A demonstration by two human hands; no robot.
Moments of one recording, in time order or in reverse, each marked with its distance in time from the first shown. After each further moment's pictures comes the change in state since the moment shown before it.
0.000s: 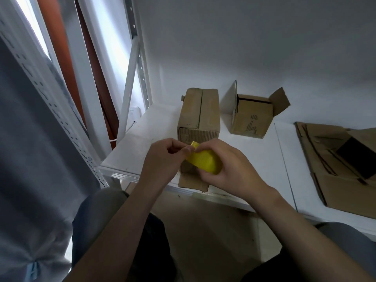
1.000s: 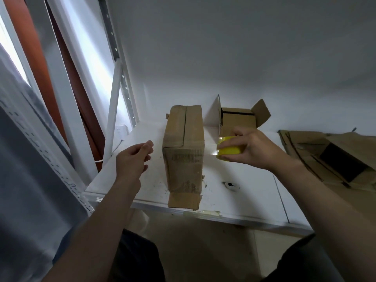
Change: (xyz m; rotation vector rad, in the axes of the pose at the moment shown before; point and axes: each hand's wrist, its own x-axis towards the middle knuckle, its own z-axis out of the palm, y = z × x) left_hand 0.075 -0.036 -0.008 -0.416 0.239 -0.305; right_hand 0.032 0.093 -0.089 -0.253 -0.065 -0.026
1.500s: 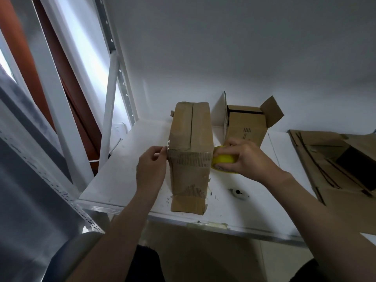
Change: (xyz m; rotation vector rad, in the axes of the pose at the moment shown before) left_hand 0.020 -0.027 0.046 0.365 -0.038 0.245; right_hand 0.026 0.022 0.060 0.080 -0.019 0.048
